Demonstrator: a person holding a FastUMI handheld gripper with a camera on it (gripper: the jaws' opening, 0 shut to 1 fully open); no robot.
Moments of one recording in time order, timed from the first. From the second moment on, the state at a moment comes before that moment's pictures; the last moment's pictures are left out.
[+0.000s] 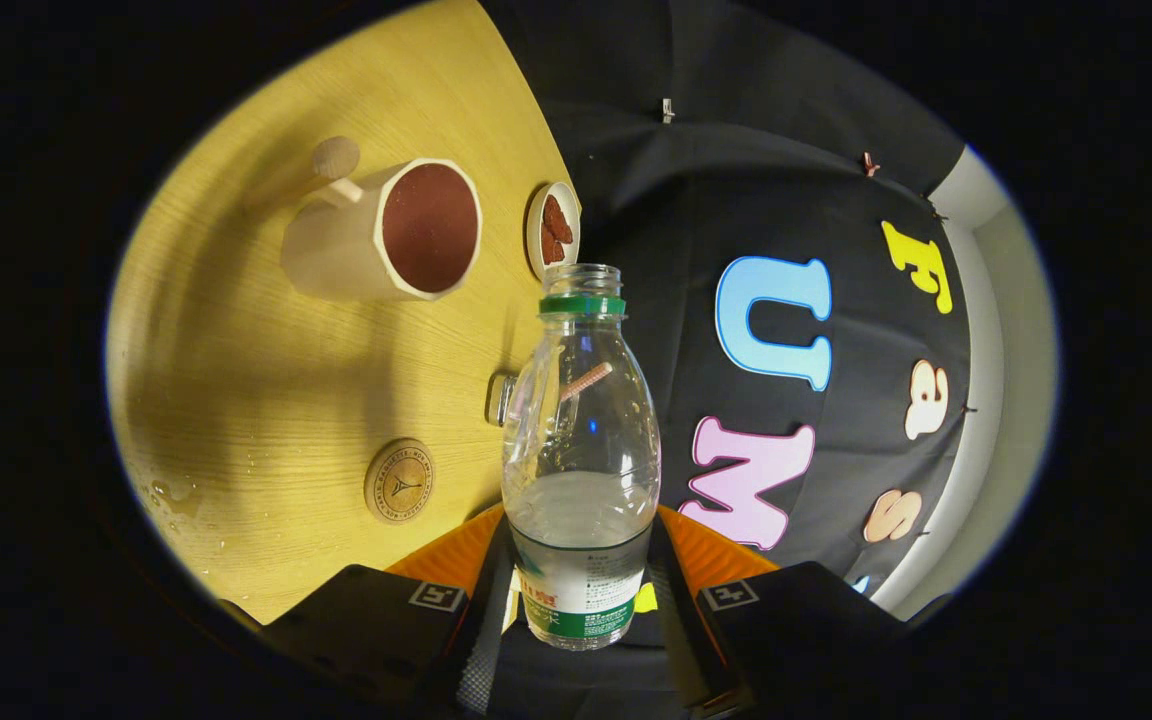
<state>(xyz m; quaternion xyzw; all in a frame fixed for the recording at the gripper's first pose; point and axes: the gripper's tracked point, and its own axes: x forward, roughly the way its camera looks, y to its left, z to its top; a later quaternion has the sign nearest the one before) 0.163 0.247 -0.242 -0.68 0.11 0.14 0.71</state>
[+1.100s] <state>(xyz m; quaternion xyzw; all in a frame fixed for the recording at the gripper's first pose) 0.175 0.250 -0.239 -0.72 0.09 0.14 0.67</state>
